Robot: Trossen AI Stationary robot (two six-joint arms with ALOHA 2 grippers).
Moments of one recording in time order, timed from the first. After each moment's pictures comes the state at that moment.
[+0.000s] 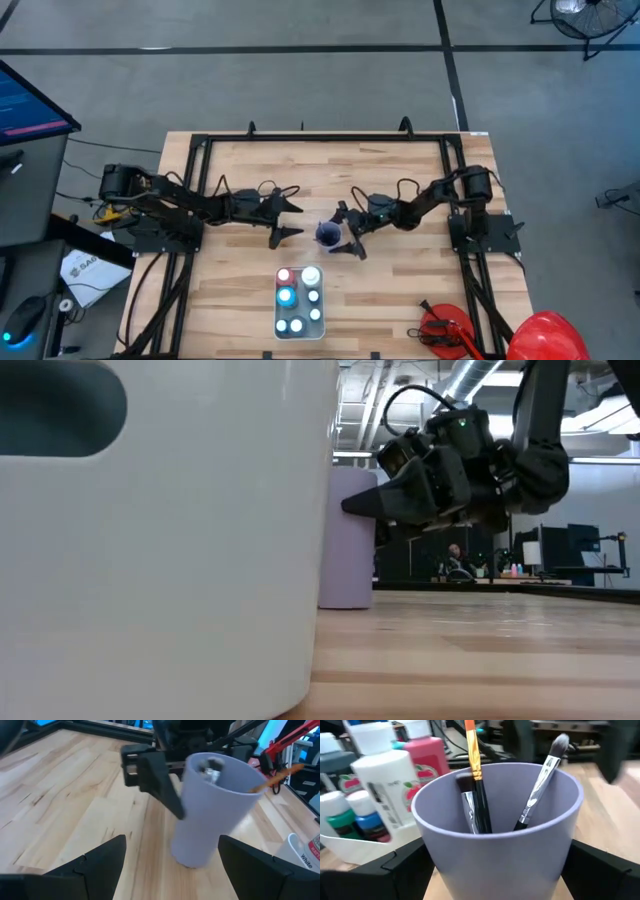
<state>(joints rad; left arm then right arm) 0.07 1.46 0.35 0.79 0.04 -0.14 -0.05 1.96 0.58 1.19 -0.39 0.08</state>
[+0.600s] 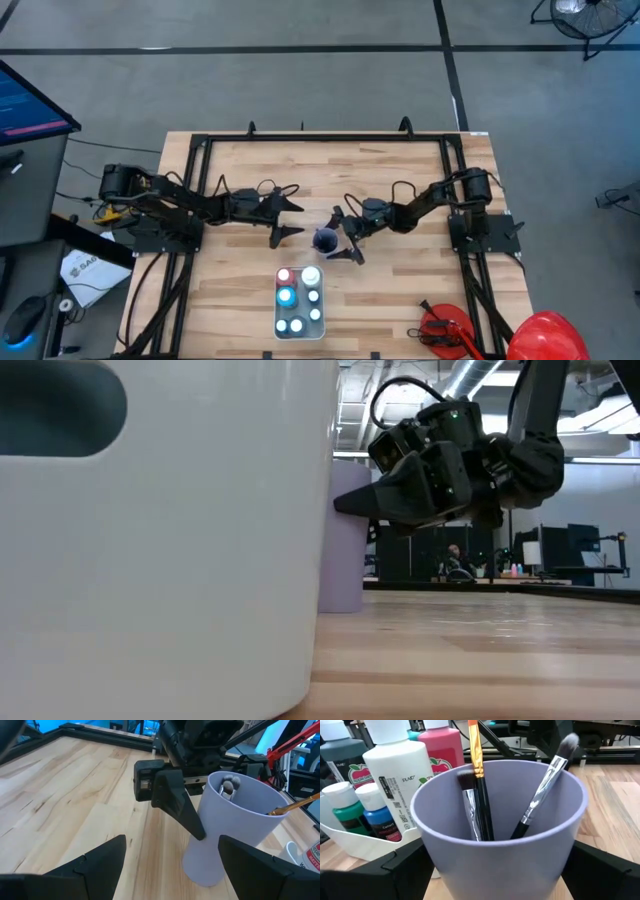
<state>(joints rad) 0.07 1.46 0.35 0.82 0.04 -0.15 0.00 1.97 0.64 1.11 -0.39 0.03</state>
